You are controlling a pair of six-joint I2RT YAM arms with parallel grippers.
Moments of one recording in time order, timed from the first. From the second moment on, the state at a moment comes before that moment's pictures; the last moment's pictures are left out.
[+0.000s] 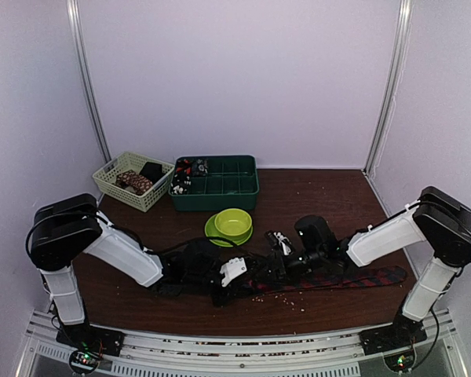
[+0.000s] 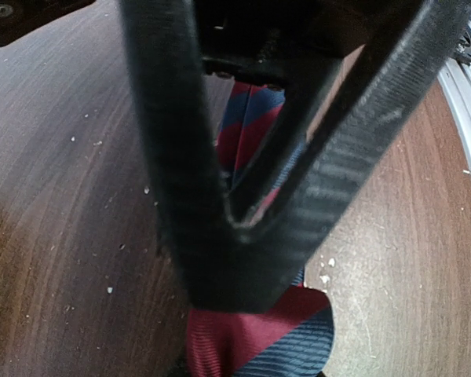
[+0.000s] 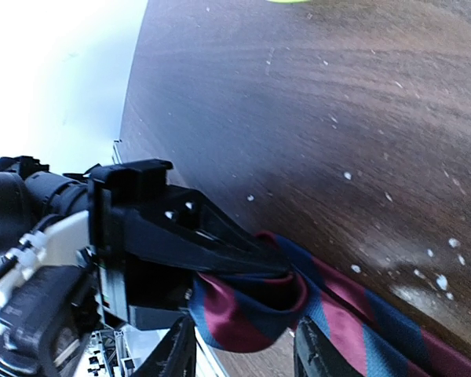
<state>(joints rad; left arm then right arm) -1.10 1.88 0.75 0.48 0.21 0.17 0.83 1.69 0.66 0.38 -0.61 0.86</state>
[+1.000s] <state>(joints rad) -1.10 1.88 0.76 0.47 0.21 0.17 0.86 1.74 0.72 0.22 -0.59 0.83</state>
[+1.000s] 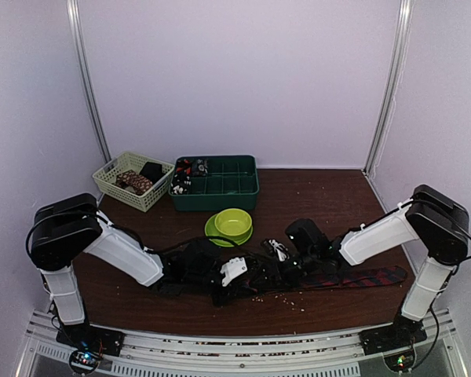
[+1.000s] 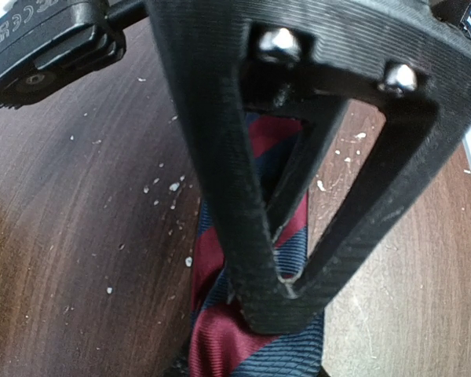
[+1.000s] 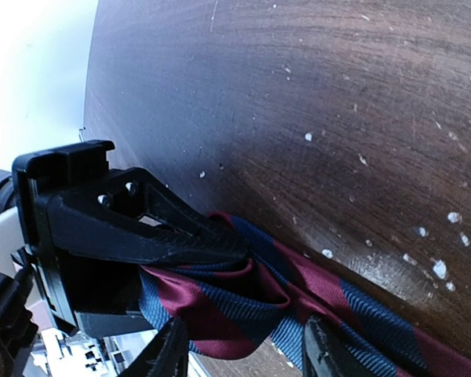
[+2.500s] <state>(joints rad) -1.09 1.80 0.60 0.61 0.16 0.13 0.82 1.79 0.70 0.30 -0.65 0.78</state>
